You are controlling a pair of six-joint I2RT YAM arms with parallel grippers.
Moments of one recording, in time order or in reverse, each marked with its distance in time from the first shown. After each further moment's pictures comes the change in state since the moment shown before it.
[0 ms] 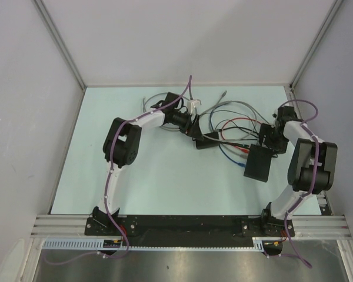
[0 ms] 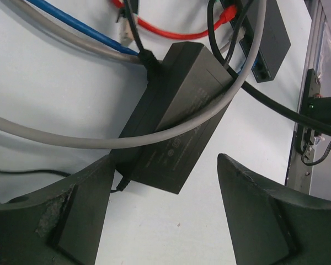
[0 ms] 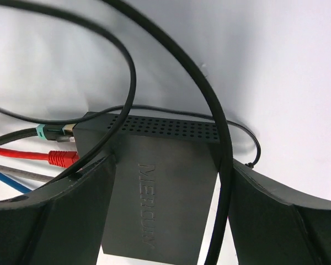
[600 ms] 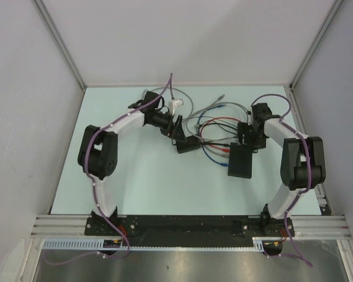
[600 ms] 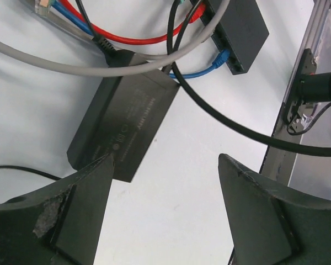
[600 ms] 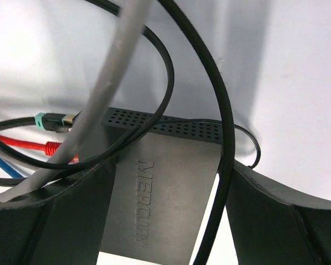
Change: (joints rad) left arm 0.101 -0.298 -0.248 -0.166 -0.042 0.097; right arm 0.259 0.037 0.039 0.029 -0.016 0.017
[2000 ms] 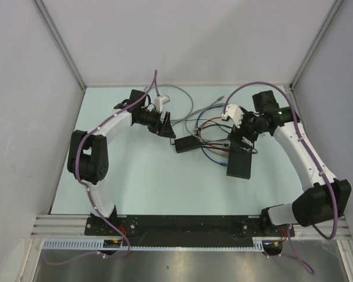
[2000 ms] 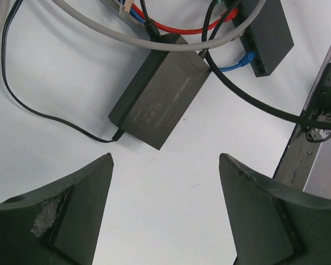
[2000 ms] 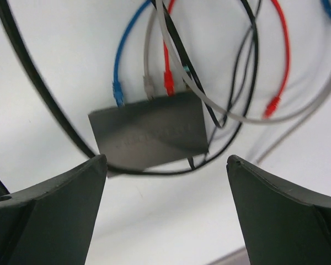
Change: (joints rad) left arm 0.108 -0.134 -0.092 -0.023 -0.072 0.033; right arm 0.188 -0.354 0.221 -0.435 -0.287 -1.043
